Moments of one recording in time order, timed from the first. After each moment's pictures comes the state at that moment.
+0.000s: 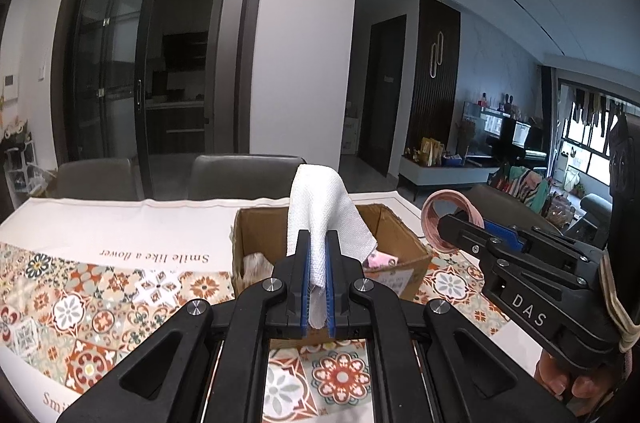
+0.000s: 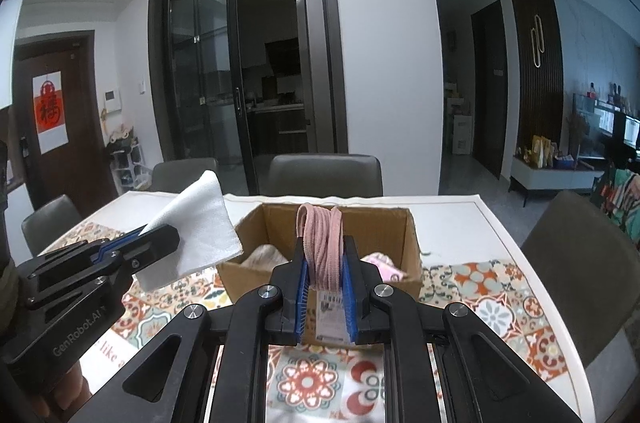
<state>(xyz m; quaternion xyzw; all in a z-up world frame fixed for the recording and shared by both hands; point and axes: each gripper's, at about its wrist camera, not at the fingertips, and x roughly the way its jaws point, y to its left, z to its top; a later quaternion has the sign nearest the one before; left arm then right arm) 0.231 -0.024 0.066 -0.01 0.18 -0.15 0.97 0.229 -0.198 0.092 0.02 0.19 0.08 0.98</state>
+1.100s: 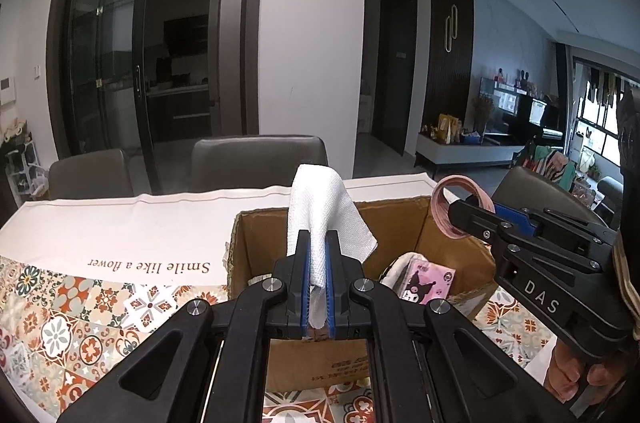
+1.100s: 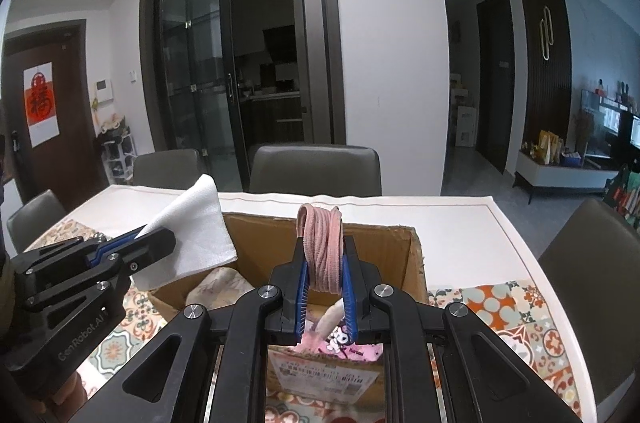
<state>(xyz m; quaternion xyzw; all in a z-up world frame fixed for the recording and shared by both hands) 0.333 -0.044 0.035 0.01 0.22 -0.13 0.97 0.331 -0.206 0.067 0.01 0.22 0.08 0.97</state>
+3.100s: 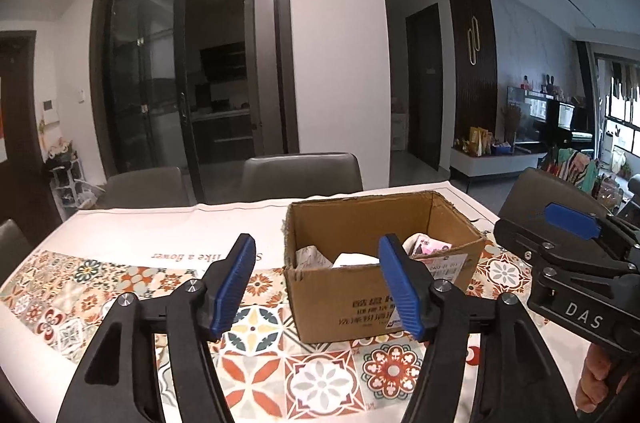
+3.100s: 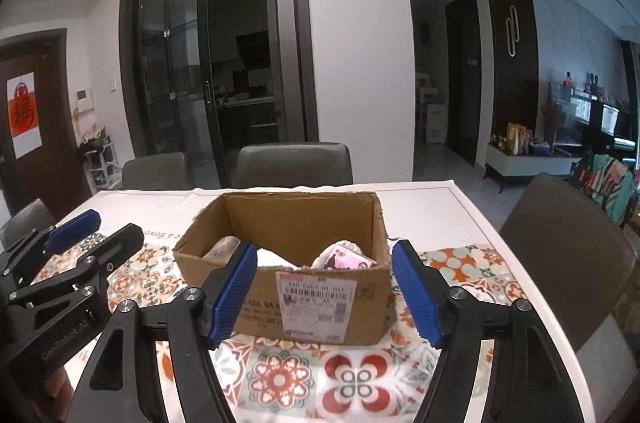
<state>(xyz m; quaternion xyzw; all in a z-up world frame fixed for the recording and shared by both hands) 0.216 -0.033 0.053 0.04 0.17 -0.05 0.98 0.226 -0.212 0.083 0.03 0.20 0.03 0.98</state>
